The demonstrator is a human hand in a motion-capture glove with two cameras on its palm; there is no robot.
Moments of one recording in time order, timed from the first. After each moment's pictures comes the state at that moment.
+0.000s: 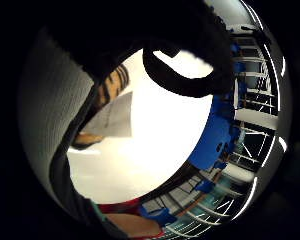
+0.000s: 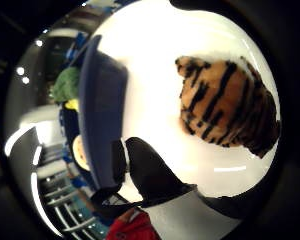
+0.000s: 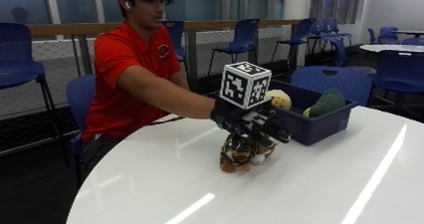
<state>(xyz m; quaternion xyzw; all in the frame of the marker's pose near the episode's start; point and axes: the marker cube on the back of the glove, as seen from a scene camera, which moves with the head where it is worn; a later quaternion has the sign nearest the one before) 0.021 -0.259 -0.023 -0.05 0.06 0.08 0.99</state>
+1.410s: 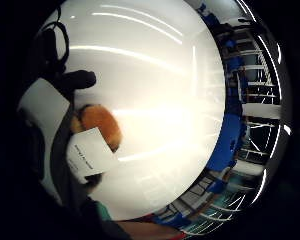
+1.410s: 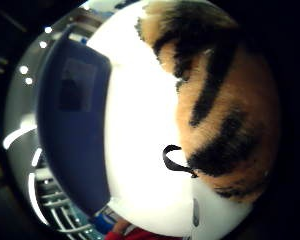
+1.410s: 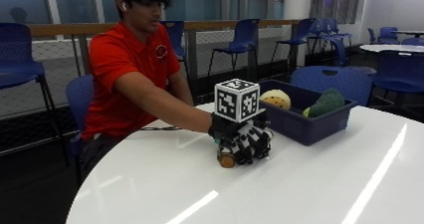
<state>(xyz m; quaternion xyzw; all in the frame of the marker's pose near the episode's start) 0.018 -0.249 0.037 0.00 0.05 0.10 0.99</state>
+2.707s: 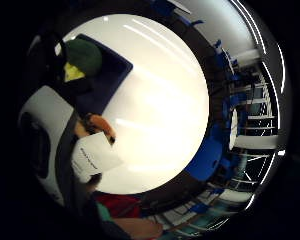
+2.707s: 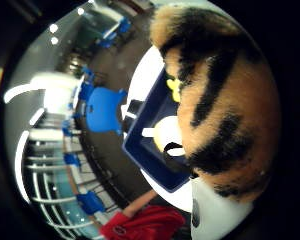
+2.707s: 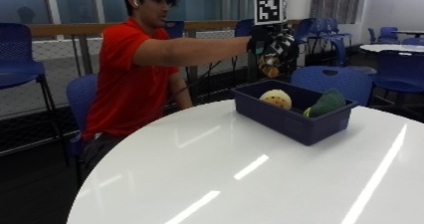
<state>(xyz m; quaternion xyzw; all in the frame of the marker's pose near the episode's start) -0.207 -0.238 -0.155 0.05 0.03 -0.08 0.99</state>
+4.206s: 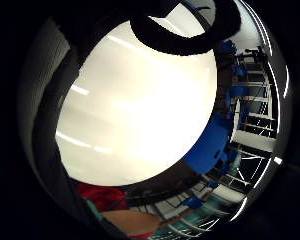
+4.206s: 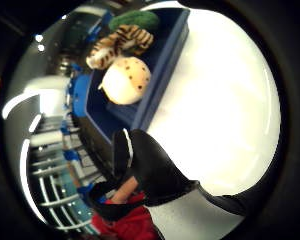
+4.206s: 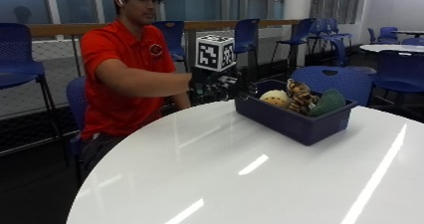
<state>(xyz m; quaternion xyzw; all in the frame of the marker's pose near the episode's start) -0.072 -0.128 -0.059 -0.04 0.04 -0.06 1.00</state>
